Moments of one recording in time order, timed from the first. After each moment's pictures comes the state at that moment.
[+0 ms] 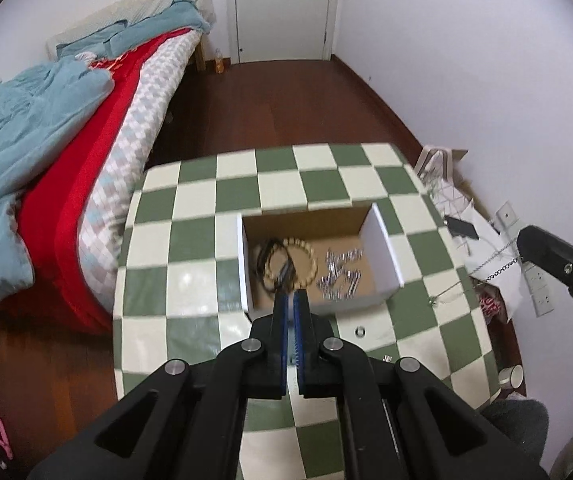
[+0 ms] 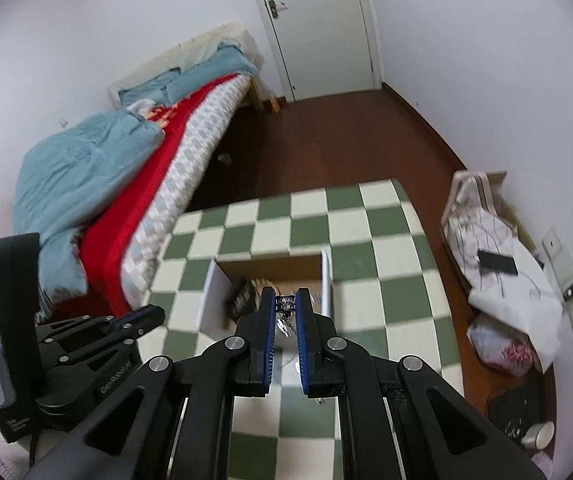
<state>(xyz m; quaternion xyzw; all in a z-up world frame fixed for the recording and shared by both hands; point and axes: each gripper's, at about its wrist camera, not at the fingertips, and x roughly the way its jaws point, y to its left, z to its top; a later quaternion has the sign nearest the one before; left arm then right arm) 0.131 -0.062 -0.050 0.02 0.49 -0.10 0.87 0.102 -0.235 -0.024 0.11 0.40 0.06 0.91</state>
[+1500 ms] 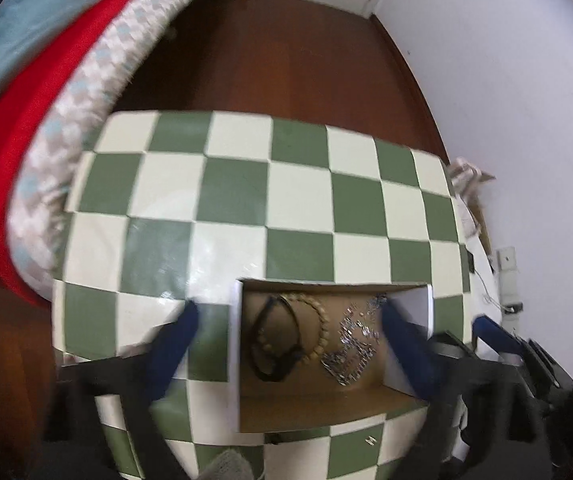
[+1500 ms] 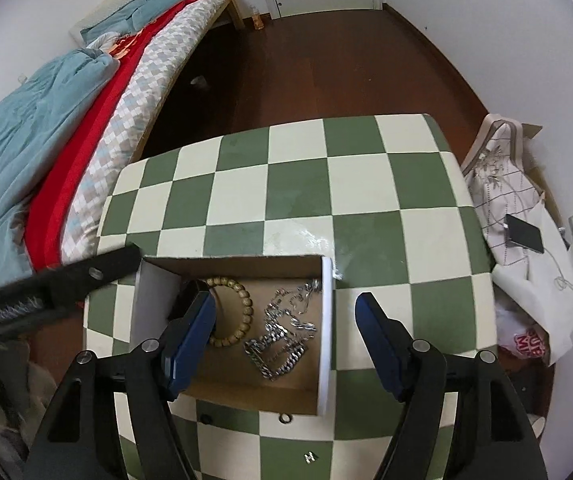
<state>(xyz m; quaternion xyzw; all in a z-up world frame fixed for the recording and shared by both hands) 0.282 -0.035 -0.120 -0.09 0.60 -0.07 0.79 0.260 -0.225 -0.143 0.09 0.55 0.05 0.83</state>
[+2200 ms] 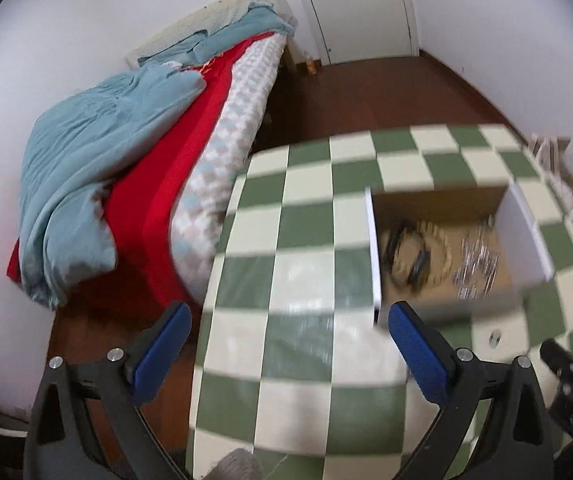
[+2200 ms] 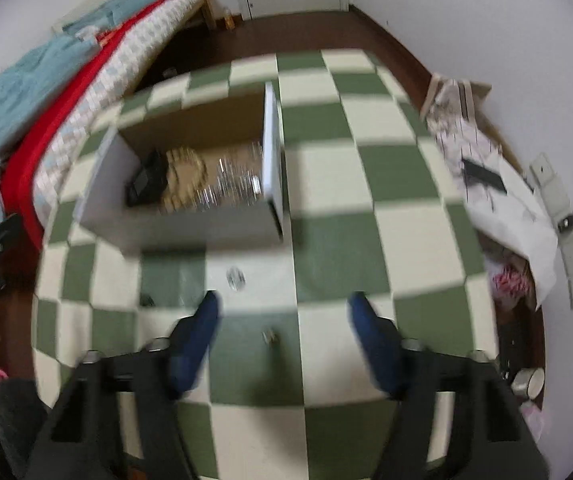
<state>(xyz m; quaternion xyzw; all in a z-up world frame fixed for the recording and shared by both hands) 0.124 -0.030 -0.123 0.12 0.47 0.09 0.87 0.103 -0.226 -0.211 0.07 0.55 -0.02 0.83</state>
